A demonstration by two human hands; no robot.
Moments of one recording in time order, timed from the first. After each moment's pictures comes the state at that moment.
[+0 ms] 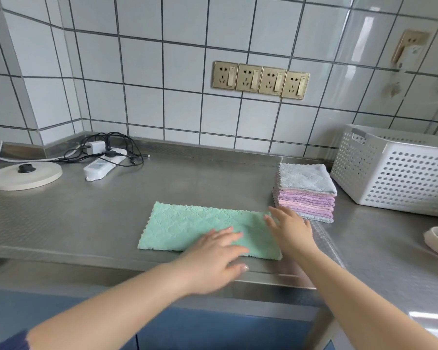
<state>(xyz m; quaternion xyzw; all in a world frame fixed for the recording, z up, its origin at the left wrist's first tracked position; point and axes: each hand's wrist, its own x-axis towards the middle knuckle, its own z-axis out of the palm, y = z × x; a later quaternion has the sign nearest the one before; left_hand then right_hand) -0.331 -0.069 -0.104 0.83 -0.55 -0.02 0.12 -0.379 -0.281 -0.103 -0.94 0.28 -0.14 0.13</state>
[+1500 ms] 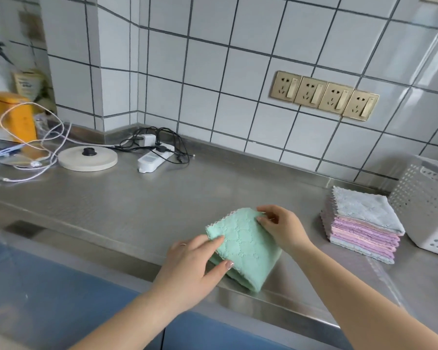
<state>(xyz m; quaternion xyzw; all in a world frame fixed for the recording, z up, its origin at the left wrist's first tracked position) -0.306 0.035 -0.121 0.90 -0.33 0.07 0.28 -0.289 -0.202 -0.087 -0.91 0.14 -0.16 0.34</state>
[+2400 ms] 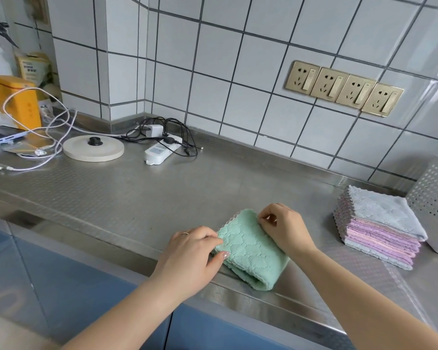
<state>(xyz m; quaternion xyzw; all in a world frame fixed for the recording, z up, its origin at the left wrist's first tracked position) -0.270 0.039 -0.145 0.89 -0.32 0.19 0.28 -0.272 -0.192 -0.099 -0.96 0.06 -0.19 0.19</state>
